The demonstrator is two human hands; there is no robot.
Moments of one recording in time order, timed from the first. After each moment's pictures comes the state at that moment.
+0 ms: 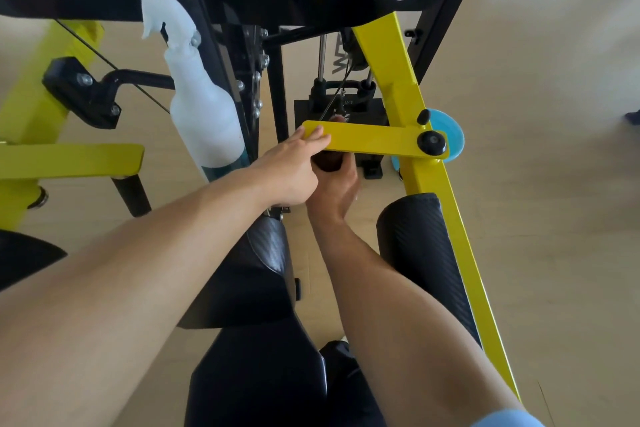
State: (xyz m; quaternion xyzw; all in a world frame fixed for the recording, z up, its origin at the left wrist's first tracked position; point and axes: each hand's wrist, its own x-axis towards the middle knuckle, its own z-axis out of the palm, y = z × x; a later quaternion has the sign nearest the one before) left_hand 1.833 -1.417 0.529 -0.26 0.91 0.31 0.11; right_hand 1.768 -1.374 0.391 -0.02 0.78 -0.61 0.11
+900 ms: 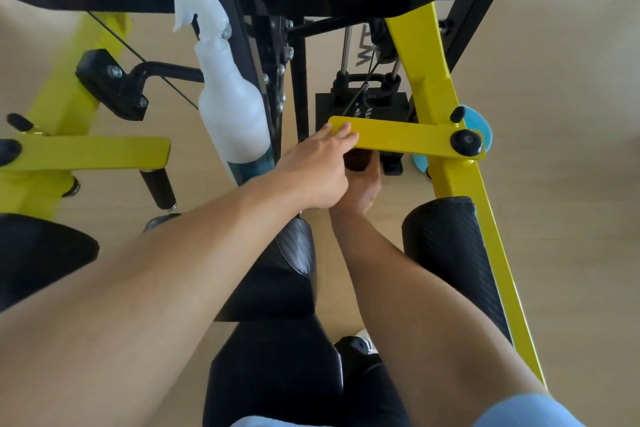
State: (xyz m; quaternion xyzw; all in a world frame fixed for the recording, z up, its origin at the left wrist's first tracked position) left_hand 1.829 -1.417 0.525 -0.25 0.93 0.27 0.10; right_hand 1.764 -1.380 0.381 0.04 0.76 -0.63 0.15
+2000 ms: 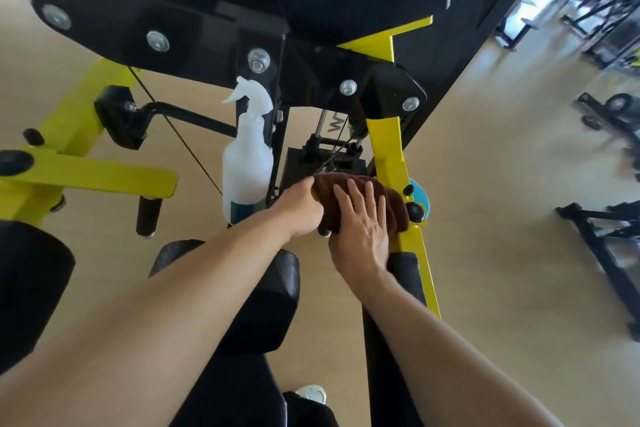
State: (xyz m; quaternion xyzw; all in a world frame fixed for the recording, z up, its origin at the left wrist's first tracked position) left_hand 1.840 -1.421 0.536 -0.38 0.77 0.52 0.02; right_hand 1.751 -1.308 0.465 -0.43 0.89 -0.16 -0.06
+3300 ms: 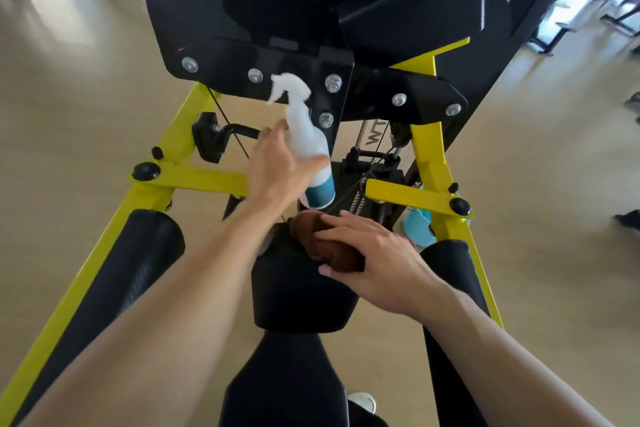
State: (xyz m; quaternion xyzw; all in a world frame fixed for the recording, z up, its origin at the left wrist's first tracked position) left_hand 1.944 -1.479 0.586 -0.45 0.76 0.34 -0.31; right_hand 1.867 -1.280 0.588 -0.61 0.75 -0.15 0.19
